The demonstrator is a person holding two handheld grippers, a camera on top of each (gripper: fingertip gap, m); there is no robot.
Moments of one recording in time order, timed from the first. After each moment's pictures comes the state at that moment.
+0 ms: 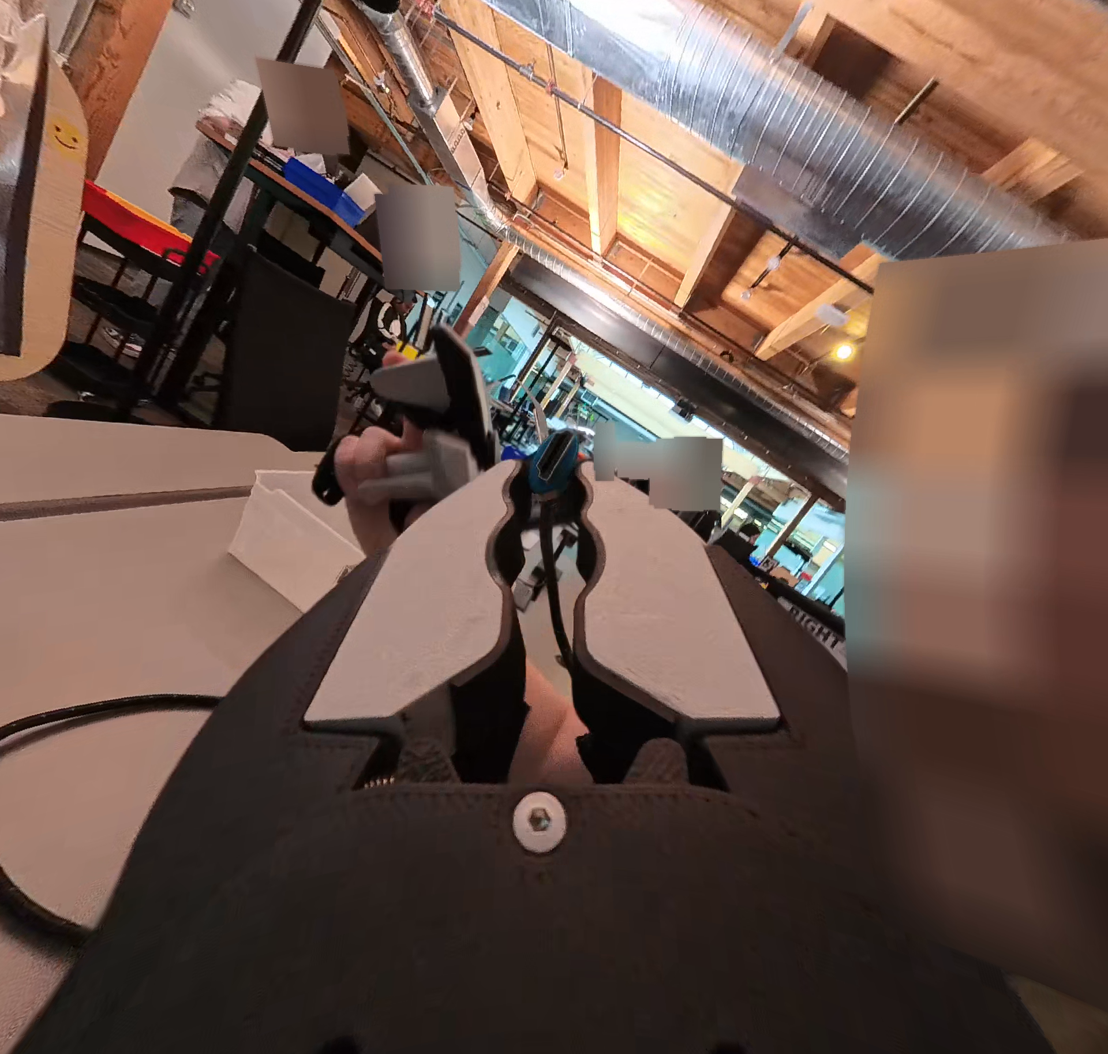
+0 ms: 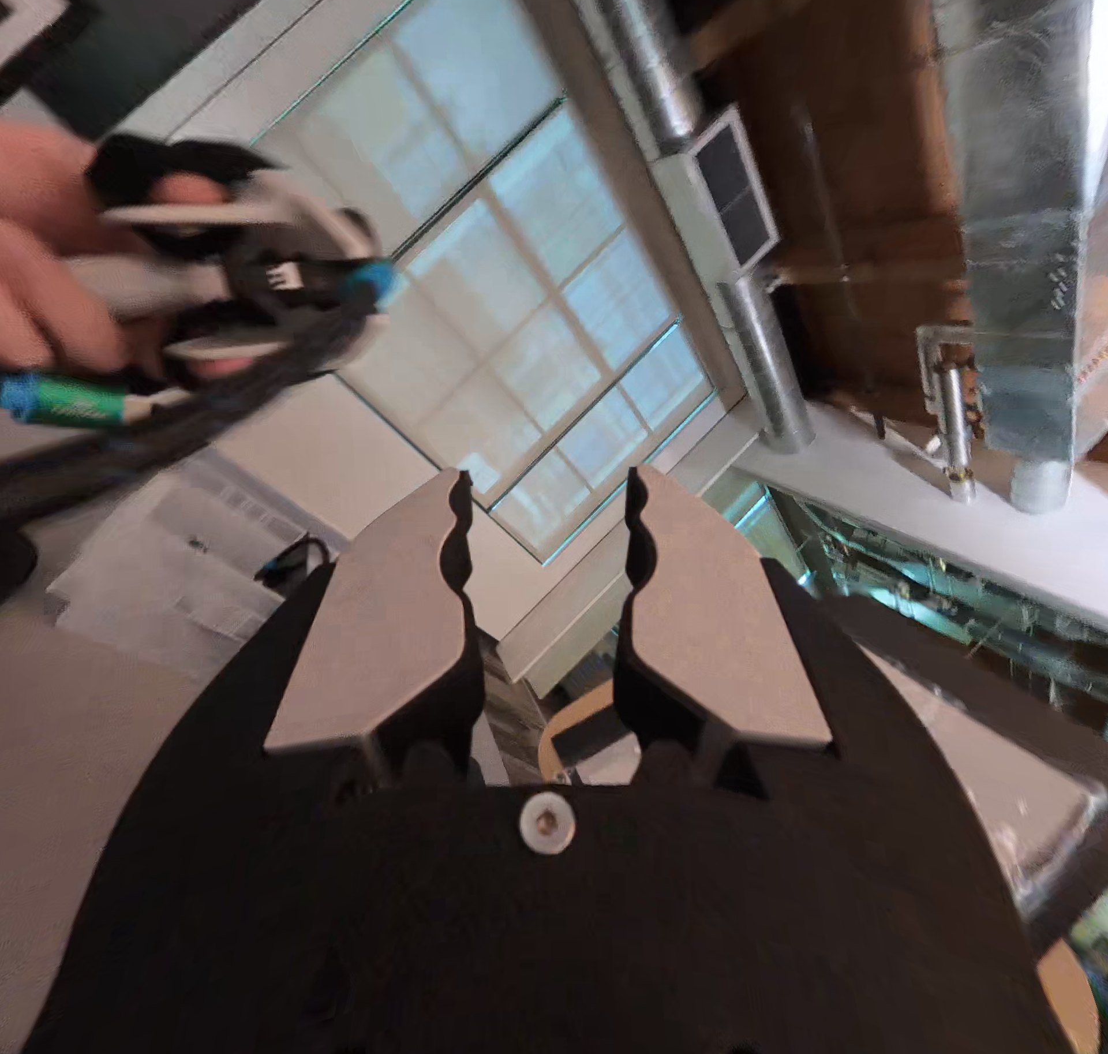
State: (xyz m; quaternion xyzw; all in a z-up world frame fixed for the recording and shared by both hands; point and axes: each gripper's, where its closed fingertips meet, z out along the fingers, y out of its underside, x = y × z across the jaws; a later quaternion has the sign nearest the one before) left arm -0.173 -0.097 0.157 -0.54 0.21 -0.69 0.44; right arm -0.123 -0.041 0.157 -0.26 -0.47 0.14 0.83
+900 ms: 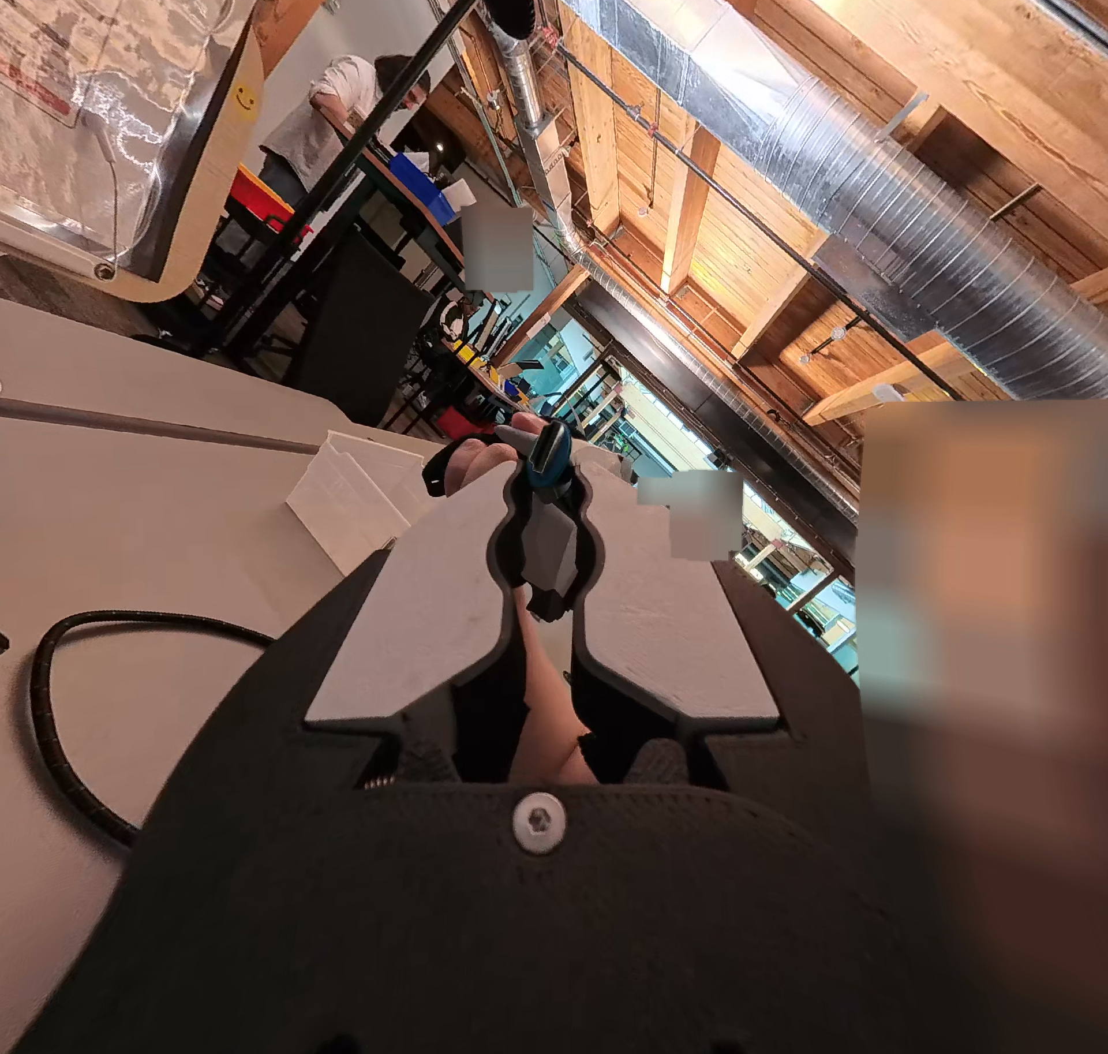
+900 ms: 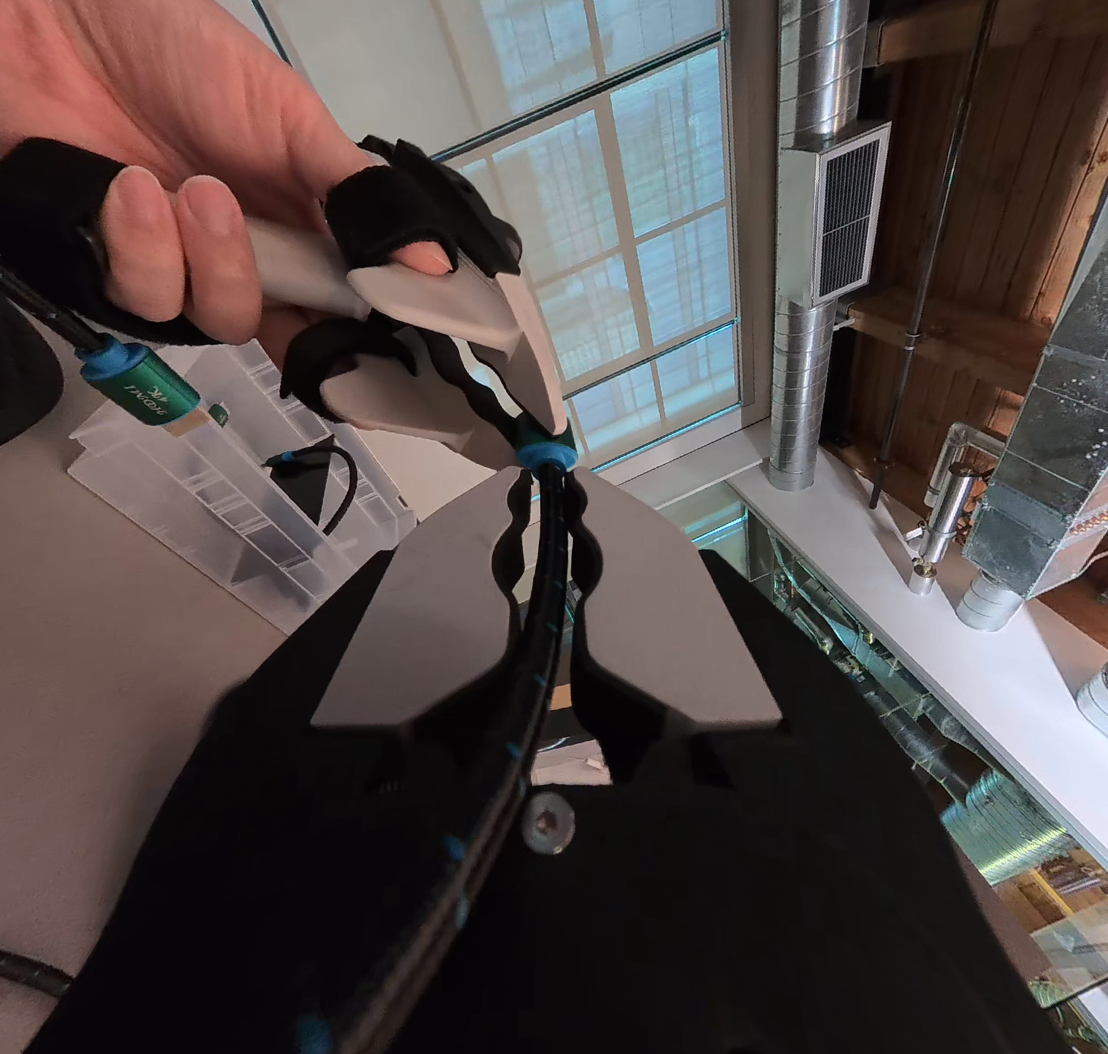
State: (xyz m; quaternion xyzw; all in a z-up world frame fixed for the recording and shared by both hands) left arm -0.180 -0.066 0.127 -0.59 0.13 -0.68 0.41; right arm -0.180 -0.068 0.127 -0.22 -0.57 -0.01 0.79
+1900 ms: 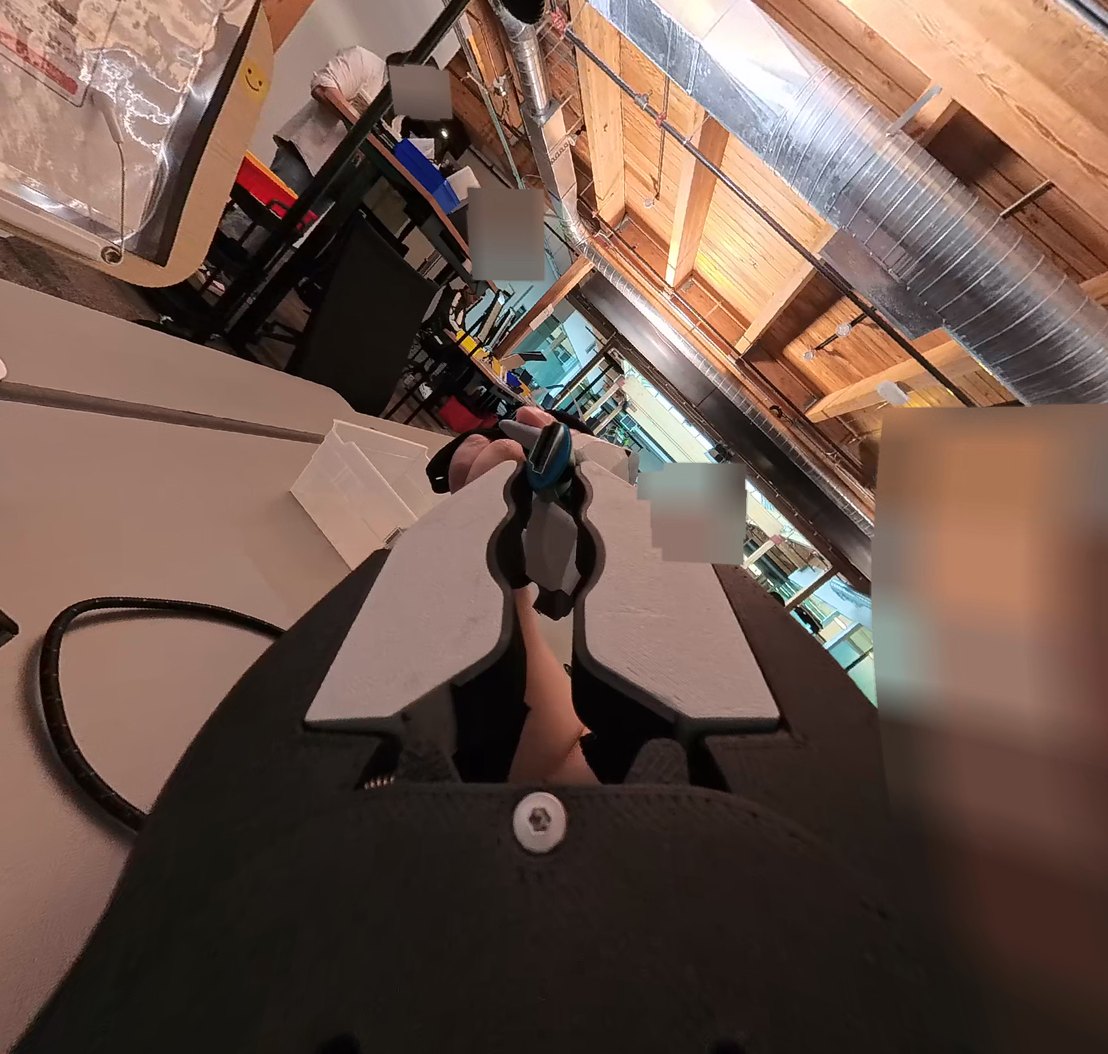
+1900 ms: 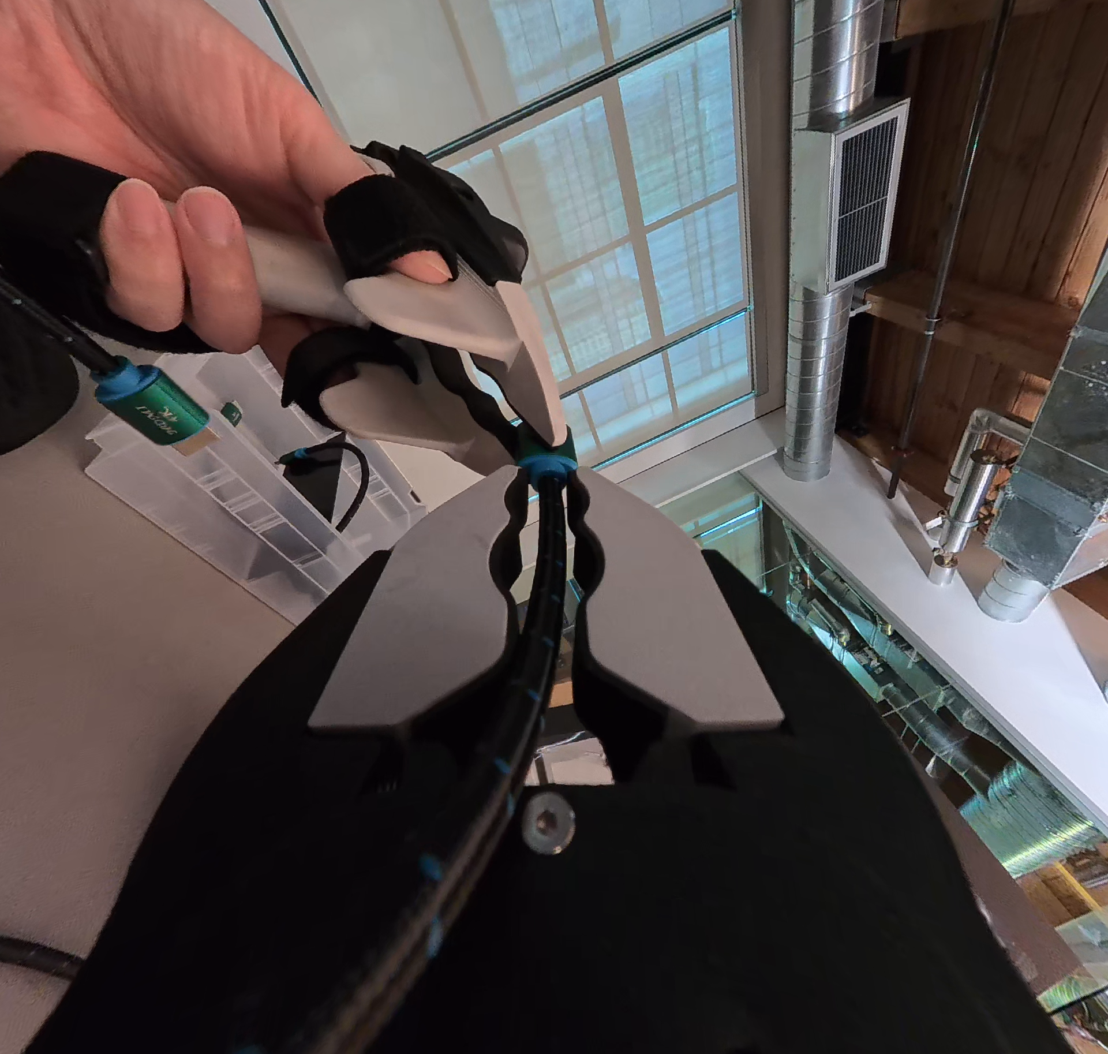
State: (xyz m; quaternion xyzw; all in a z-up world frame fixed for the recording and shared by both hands) left arm -0.179 -0.063 0.121 -0.60 0.13 -0.68 0.40; right arm -0.183 -0.066 0.123 -0.23 -0.58 0.00 0.78
